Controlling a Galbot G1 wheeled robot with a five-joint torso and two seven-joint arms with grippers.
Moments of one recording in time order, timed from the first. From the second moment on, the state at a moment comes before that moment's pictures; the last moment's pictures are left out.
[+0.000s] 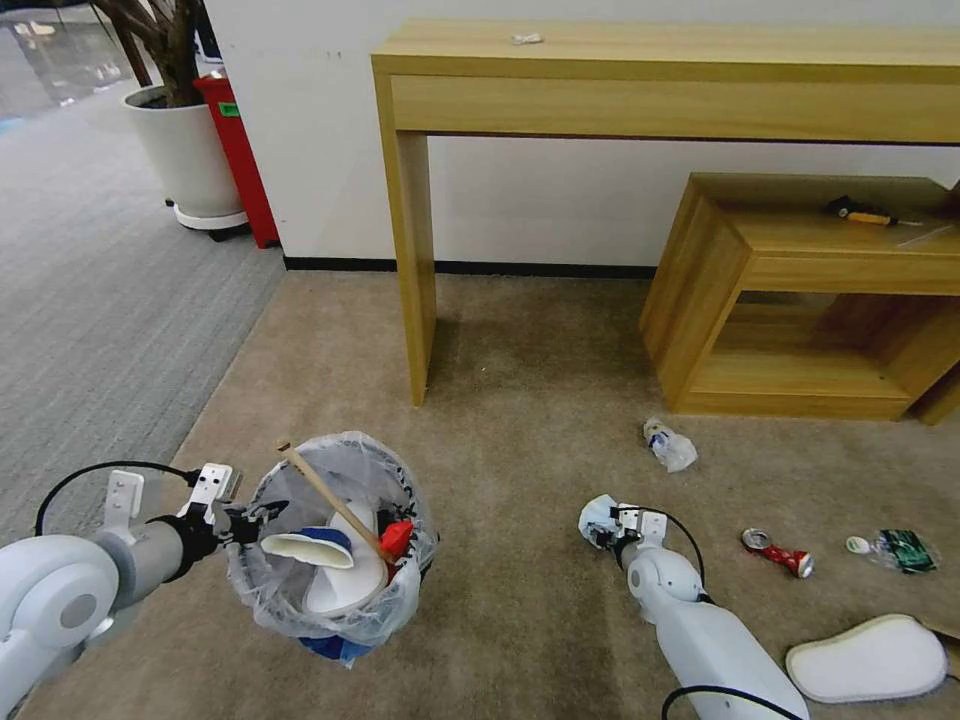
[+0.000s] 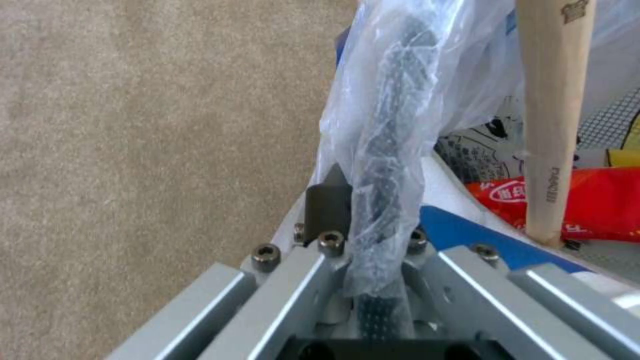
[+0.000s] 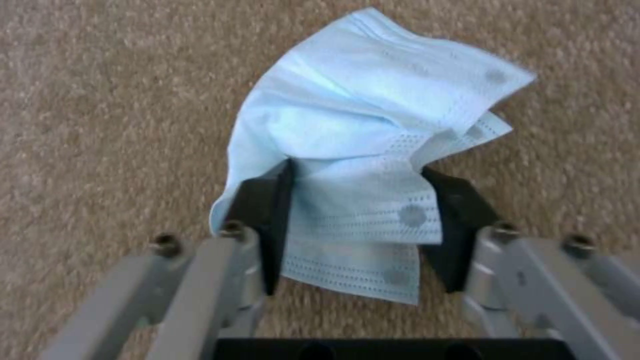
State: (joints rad) left arm 1.59 -0.62 -0.79 -2.14 -1.11 0.74 -0.07; right arm -0.90 1.29 0.22 1.02 0.60 -0.32 0.15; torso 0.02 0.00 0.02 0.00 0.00
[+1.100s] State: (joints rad) left arm 1.55 -0.62 -0.74 -2.14 -1.11 0.74 -0.08; right arm -0.84 1.16 0.09 1.80 0.61 -0.41 -0.03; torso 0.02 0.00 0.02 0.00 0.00
